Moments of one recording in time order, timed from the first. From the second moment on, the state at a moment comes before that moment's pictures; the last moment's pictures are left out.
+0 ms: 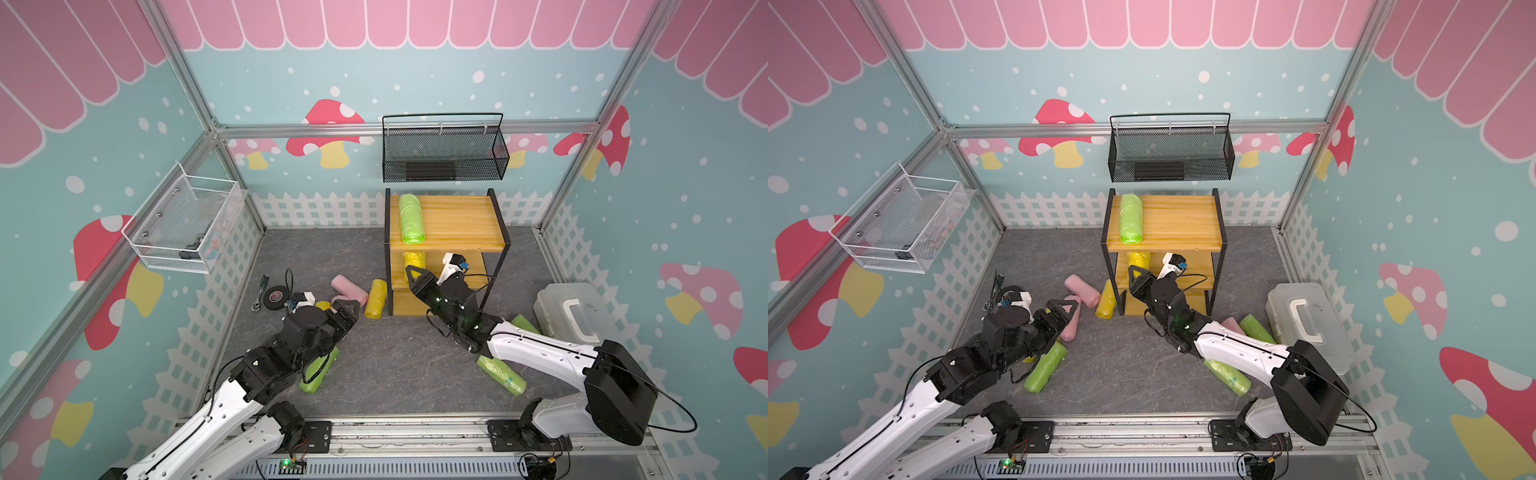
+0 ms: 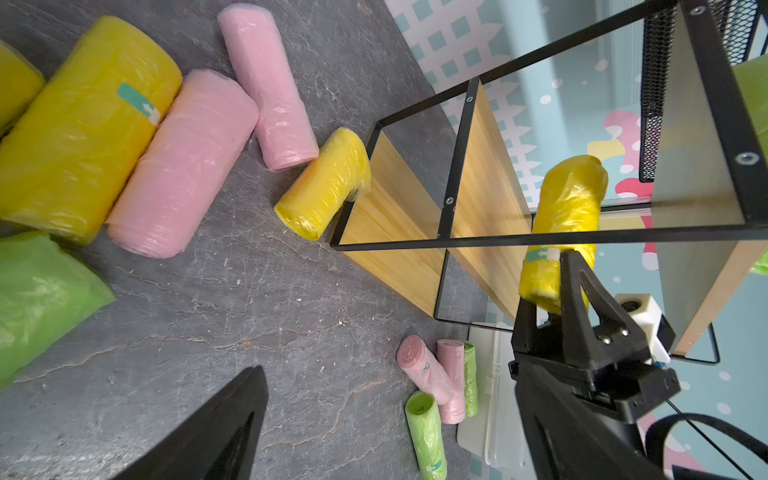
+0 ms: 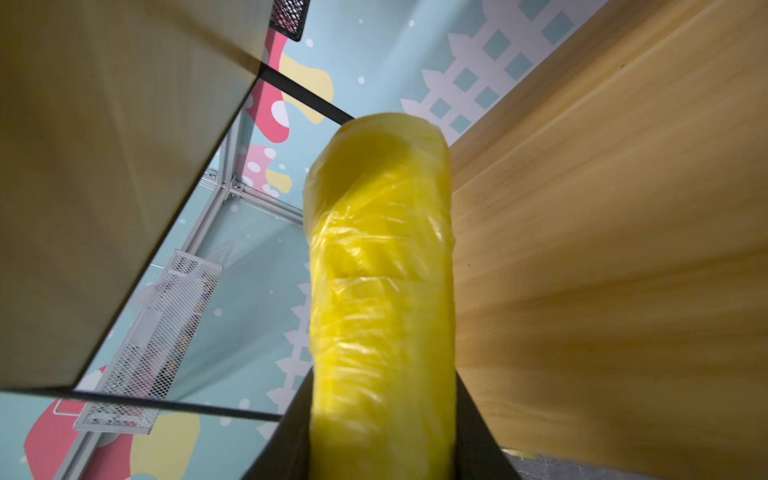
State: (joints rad) left arm -0.68 0.71 0.76 -0.60 -0.18 -1.27; right arm 0.82 1.42 0.85 0.42 0.29 1.08
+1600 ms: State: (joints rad) left arm -0.61 0.80 0.71 -0.60 -0.14 -1.19; right arm 0.81 1.38 0.95 0.00 0.38 0.85
